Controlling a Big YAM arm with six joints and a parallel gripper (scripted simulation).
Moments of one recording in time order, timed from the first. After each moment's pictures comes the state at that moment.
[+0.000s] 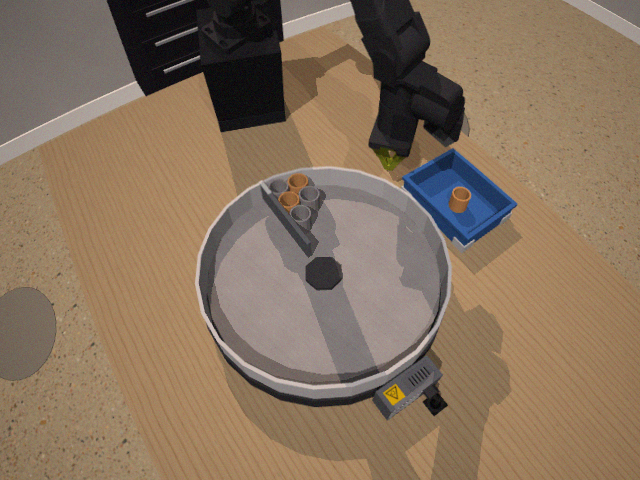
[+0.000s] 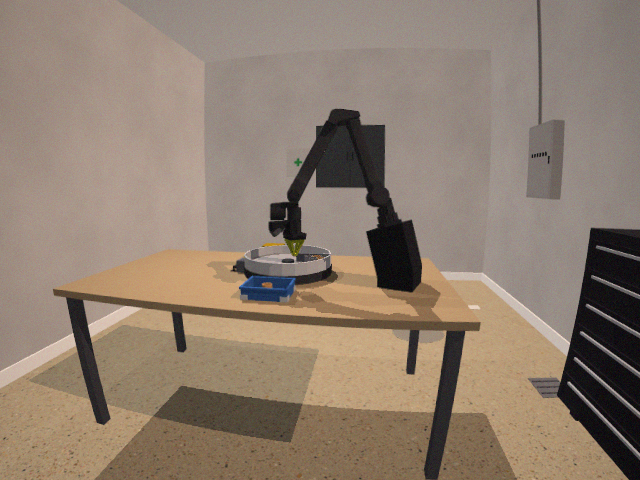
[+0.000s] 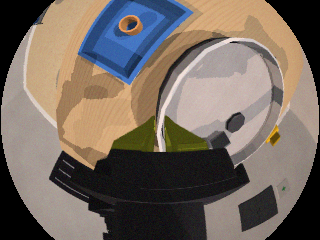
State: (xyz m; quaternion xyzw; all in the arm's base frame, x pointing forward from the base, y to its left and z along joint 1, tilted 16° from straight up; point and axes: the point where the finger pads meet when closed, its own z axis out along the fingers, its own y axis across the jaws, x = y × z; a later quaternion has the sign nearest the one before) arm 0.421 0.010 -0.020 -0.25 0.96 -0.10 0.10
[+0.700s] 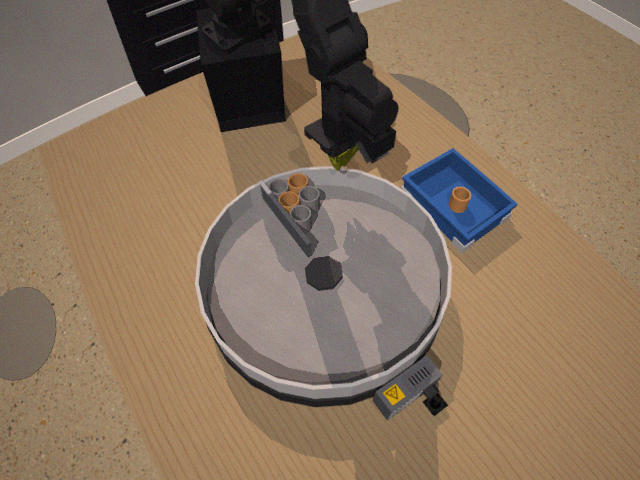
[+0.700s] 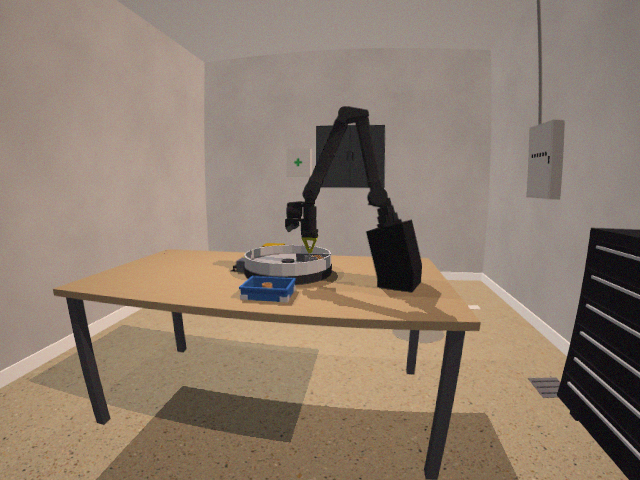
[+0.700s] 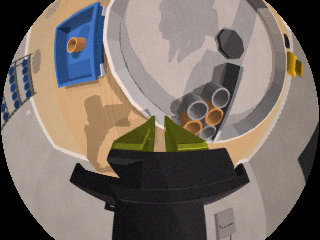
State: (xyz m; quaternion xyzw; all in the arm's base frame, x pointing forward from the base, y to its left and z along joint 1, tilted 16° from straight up) arm 0.358 -0.054 -0.026 0.05 0.99 -0.07 0.13
